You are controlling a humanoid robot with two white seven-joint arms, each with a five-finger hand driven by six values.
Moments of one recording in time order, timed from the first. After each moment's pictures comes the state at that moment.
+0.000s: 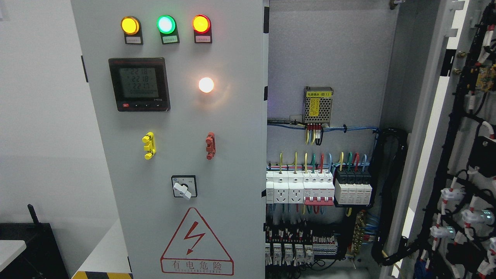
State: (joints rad) left arm 0.12 -0.03 0.01 -0.07 -0.10 -0.06 -0.29; right arm 0.18 0.11 0.15 -0.30 -0.08 0.06 0.02
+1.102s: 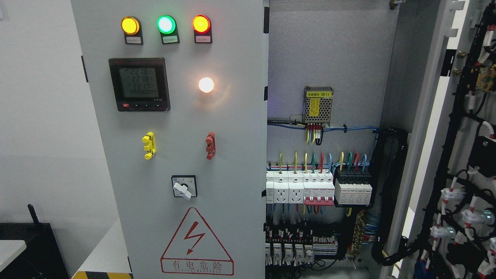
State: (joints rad) left arm 0.12 -0.01 0.04 -0.07 -0.04 -0.09 -0.28; right arm 0.56 -0.05 0.15 -1.17 -0.08 -0.02 0.01
